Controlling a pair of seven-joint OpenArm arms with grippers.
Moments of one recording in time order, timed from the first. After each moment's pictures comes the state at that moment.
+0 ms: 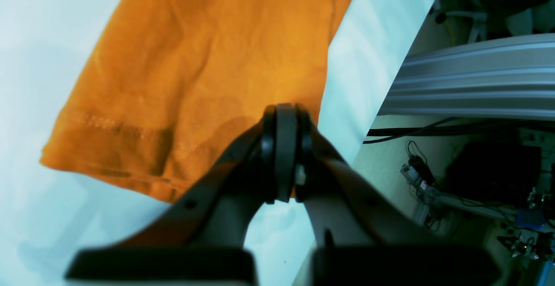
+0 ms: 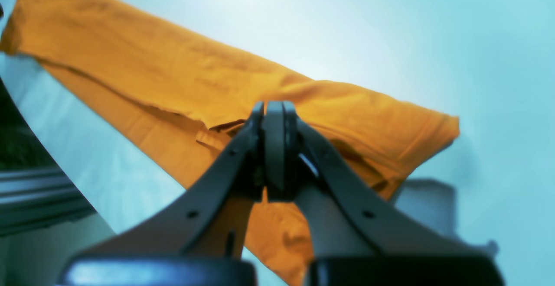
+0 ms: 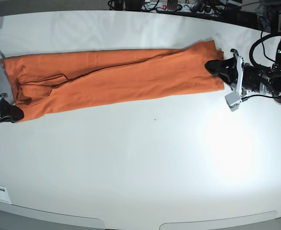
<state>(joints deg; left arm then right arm) -1.1 -49.2 9.3 96.1 -89.2 -41.2 81.8 5.0 47.4 16.2 83.5 79.0 40.9 -79.5</state>
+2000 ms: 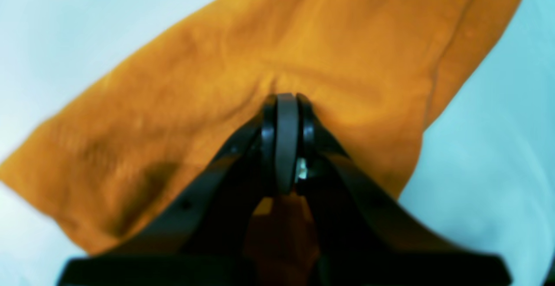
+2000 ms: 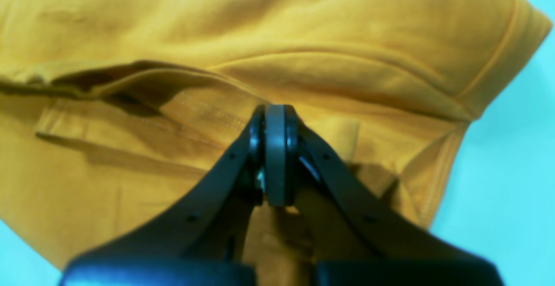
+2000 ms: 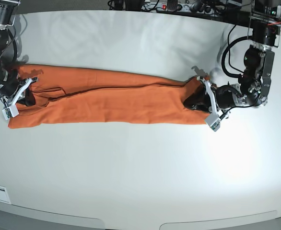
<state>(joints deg) -8.6 -30.3 9.8 77.3 -47.8 -44.4 47.1 -4.7 28.2 20.8 81.6 26.6 39.6 -42.8</state>
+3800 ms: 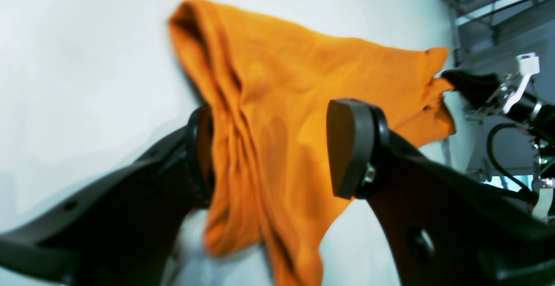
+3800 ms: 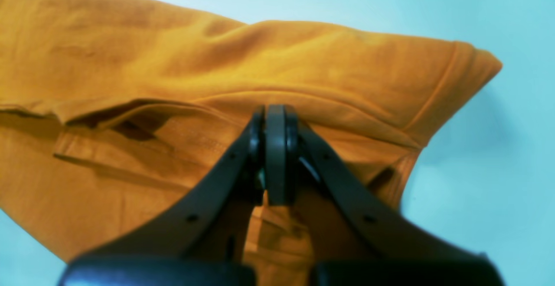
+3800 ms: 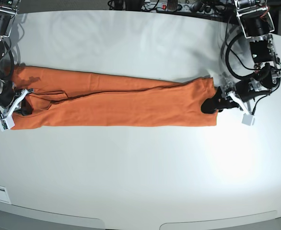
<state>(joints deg) -3.1 -19.2 -21.4 74.7 -69.4 -33.2 69.9 0.0 29.4 20.8 81.5 32.9 39.8 -49.5</state>
